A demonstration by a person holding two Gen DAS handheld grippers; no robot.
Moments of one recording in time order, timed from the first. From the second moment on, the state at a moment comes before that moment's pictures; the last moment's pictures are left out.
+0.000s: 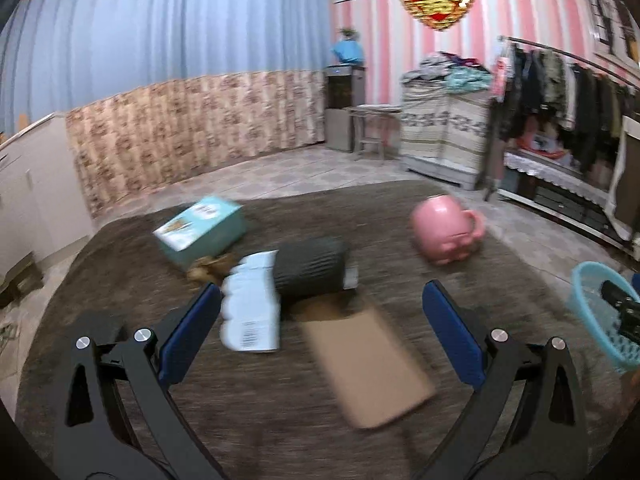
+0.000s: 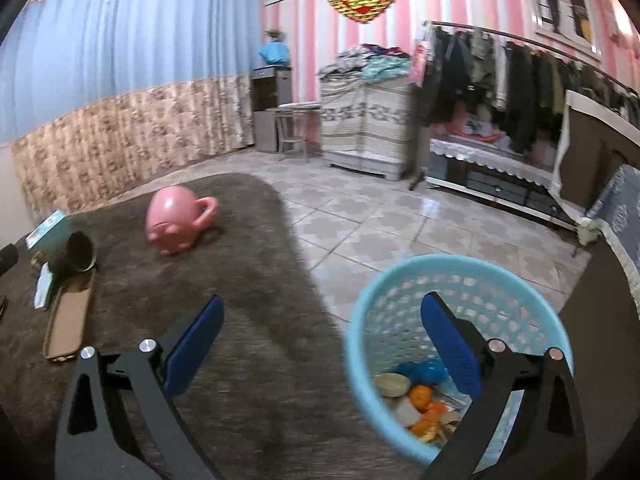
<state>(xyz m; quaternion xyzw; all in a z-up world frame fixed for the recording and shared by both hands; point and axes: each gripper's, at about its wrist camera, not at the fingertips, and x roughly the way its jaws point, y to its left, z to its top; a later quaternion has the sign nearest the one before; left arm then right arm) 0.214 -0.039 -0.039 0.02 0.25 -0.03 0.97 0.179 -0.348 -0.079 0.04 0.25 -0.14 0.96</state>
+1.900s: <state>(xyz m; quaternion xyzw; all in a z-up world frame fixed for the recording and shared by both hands) 0.235 0.191 -0.091 -0.07 0.29 0.10 0.95 0.338 -0.061 -0.088 -0.06 0.35 0.06 0.93</state>
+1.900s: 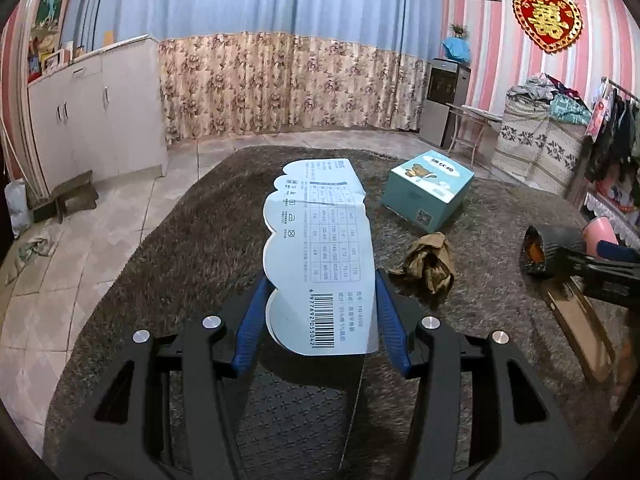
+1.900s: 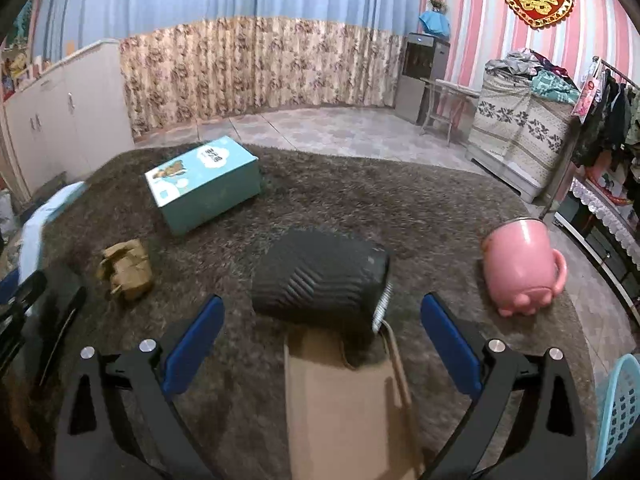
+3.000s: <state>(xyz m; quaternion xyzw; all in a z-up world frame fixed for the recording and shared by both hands) 0.174 0.049 -0.069 -0.05 0.28 -0.04 0.96 0.165 -0.266 -0.062 -0.02 0.30 -0.01 0.95</state>
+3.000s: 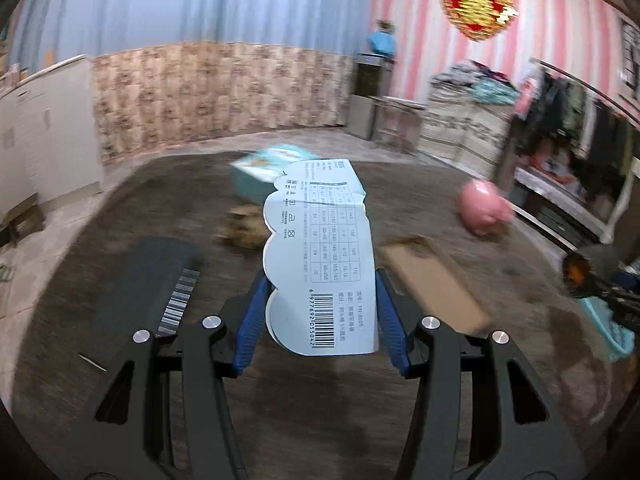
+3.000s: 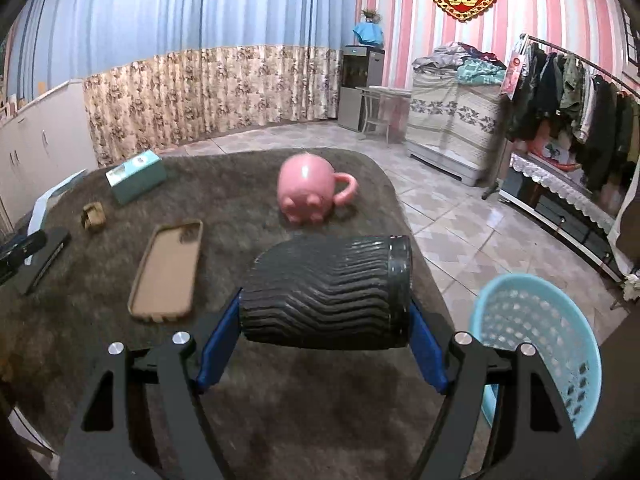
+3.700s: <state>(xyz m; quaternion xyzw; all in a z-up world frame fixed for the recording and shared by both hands) 0.157 -0.135 -0.040 0.03 0.25 -0.22 0.94 0.106 -0.400 -0.044 0.04 0.24 -0.11 0.96</state>
